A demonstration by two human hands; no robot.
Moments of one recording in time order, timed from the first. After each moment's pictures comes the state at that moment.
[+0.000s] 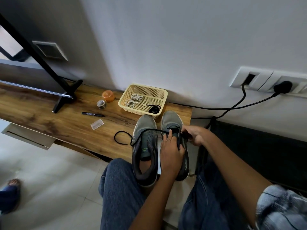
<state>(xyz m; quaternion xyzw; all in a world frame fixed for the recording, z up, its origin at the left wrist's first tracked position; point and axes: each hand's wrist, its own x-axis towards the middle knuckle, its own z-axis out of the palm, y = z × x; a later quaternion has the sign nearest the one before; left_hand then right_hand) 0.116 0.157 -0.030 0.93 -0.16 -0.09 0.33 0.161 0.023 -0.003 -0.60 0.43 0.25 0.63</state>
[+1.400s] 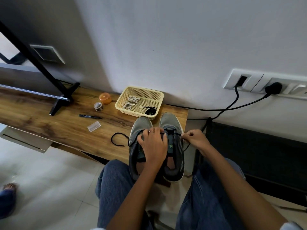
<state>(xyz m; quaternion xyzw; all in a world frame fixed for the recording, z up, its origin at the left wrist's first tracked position) 0.146 0.181 -0.001 0.96 -0.12 0.03 0.24 0.115 0.019 -0.004 -0.80 0.30 0.08 0.51</state>
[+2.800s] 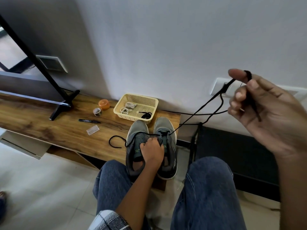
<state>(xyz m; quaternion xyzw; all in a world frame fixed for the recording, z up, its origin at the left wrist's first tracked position) 0.127 0.179 0.003 0.98 -0.11 -0.08 0.16 -0.004 0.019 0.252 -0.57 0.05 -0.17 0.80</state>
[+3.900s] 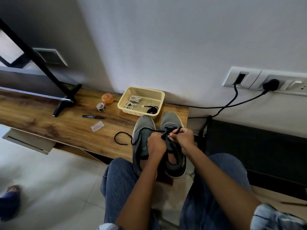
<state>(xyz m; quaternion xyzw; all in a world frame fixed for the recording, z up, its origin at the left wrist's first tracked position) 0.153 0.185 0.012 0.91 0.03 -0.18 0.38 0.134 0.084 -0.010 -0.56 0.44 -0.06 0.70</state>
